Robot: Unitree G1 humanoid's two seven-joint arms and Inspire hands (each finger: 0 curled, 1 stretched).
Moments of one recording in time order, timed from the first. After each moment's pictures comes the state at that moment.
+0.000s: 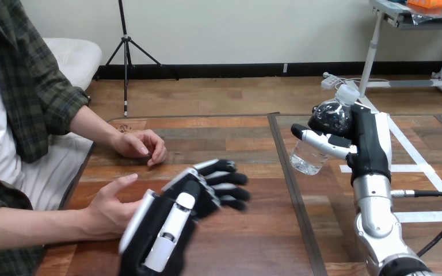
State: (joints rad) left arm 0.24 -0.05 -0.03 0.17 -0.32 -0.65 -0.67; right arm -0.65 -0.20 -0.07 1.28 -0.18 -0.70 -0.30
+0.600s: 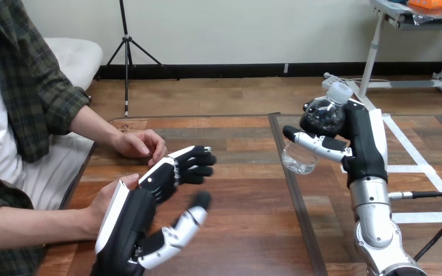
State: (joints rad) left arm 0.24 -0.01 0.08 0.15 0.14 -0.84 -0.32; right arm -0.59 -0.20 -0.05 1.22 -0.21 -0.81 -0.28
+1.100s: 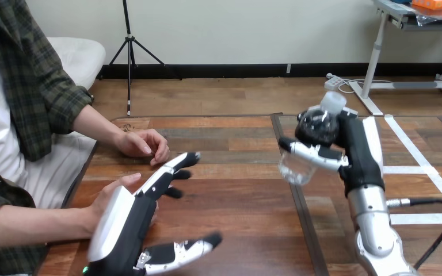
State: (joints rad) left arm 0.28 0.03 0.17 0.06 0.60 -0.79 -0.05; right arm -0.55 -0.20 -0.04 1.22 -0.21 -0.81 -0.23
